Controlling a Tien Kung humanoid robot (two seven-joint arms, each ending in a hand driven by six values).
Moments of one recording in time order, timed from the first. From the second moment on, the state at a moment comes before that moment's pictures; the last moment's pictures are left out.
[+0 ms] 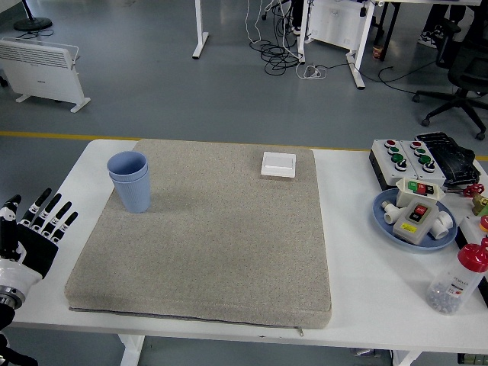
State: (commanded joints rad) left arm -0.07 0.22 -1.60 -1.34 0.45 -0.10 -0.04; right arm 0.11 -0.13 1.26 0.18 -0.71 -0.14 -0.27
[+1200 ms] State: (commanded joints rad) left arm -0.08 0.20 -1.56 -1.31 0.53 -0.04 -0.07; right arm 0.10 -0.13 1.26 0.18 -0.72 -0.14 -0.28
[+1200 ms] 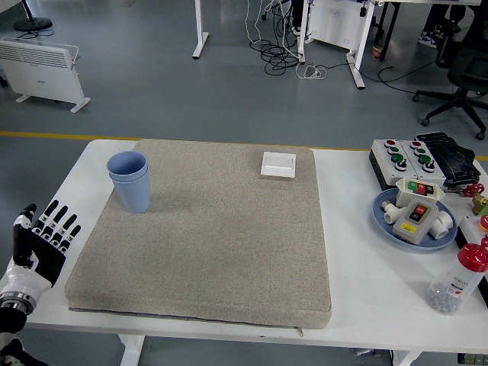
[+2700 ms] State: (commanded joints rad) left arm -0.08 0.20 -1.58 -1.31 0.56 -0.03 -0.07; right arm 0.11 -0.13 1.26 0.18 -0.72 -0.14 -0.28
